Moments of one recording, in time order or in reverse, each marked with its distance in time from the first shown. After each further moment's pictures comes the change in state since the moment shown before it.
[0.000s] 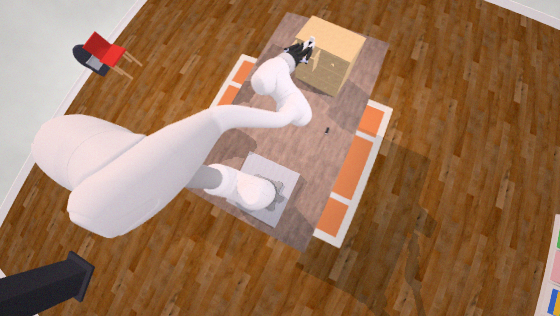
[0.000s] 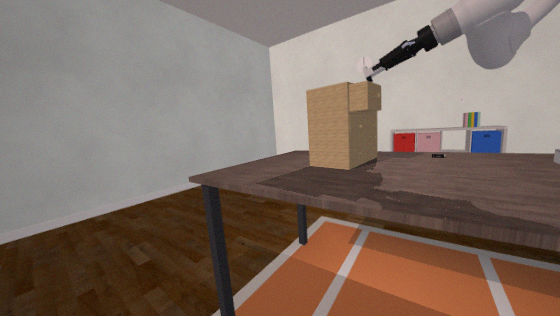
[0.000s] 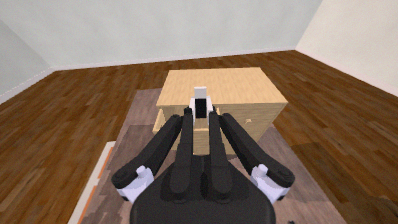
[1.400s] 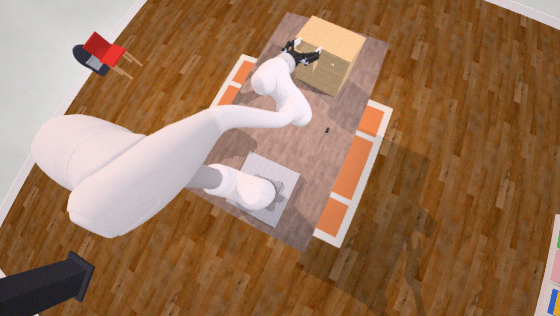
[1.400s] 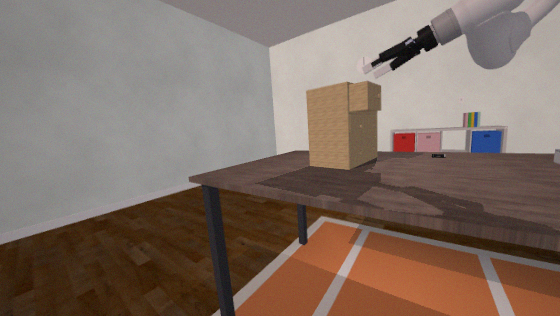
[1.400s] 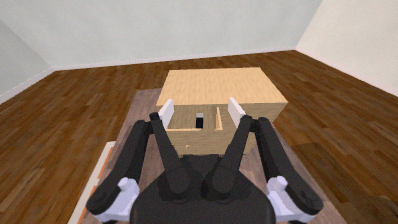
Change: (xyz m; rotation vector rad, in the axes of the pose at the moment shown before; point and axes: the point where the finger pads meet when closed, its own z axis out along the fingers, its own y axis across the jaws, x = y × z) arm 0.000 0.000 0.000 0.000 0.000 0.000
